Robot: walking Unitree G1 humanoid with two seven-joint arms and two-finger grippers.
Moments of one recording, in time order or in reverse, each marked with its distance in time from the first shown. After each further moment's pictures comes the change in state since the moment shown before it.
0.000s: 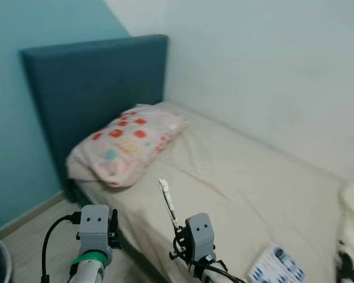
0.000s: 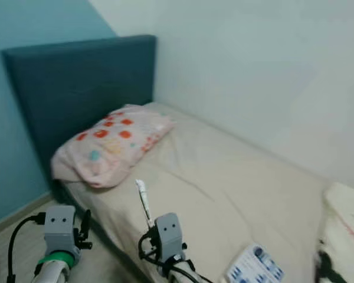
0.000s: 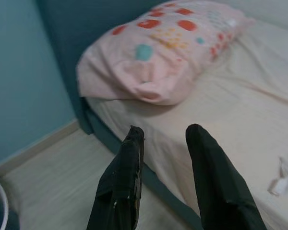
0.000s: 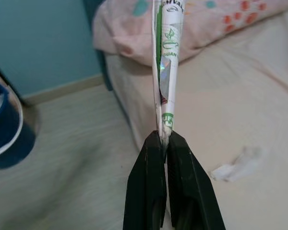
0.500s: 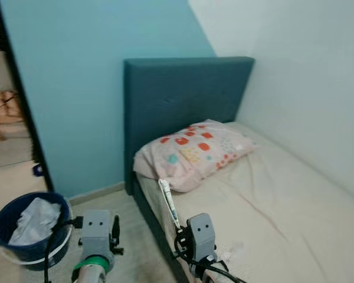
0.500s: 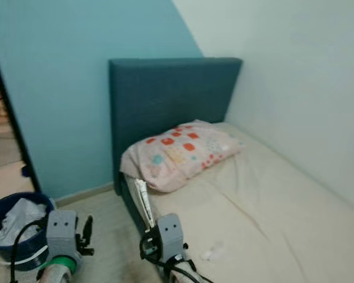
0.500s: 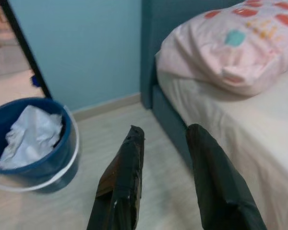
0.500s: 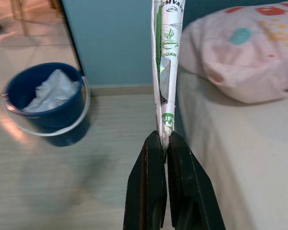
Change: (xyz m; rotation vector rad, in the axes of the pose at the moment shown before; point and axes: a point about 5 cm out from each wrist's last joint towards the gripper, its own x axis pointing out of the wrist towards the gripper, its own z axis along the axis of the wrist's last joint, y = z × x) left arm -0.004 -0.002 -0.013 -0.022 0.089 -0.022; right arm 0.000 0.002 0.001 0.000 -0.006 0.007
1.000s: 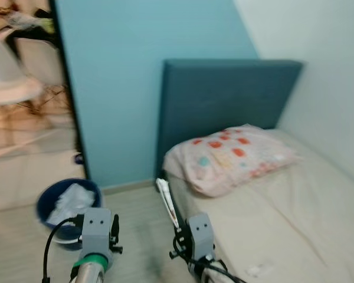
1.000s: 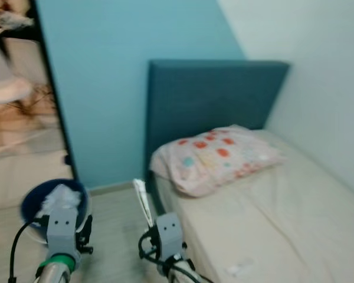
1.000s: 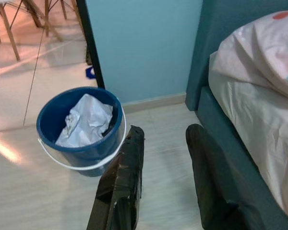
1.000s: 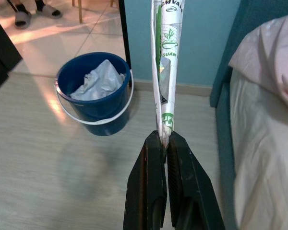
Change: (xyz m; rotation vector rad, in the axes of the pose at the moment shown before) left arm 0.002 0.002 0.002 0.037 -0.029 0.004; right arm 0.000 -0.003 -0.003 0.000 0.014 -0.009
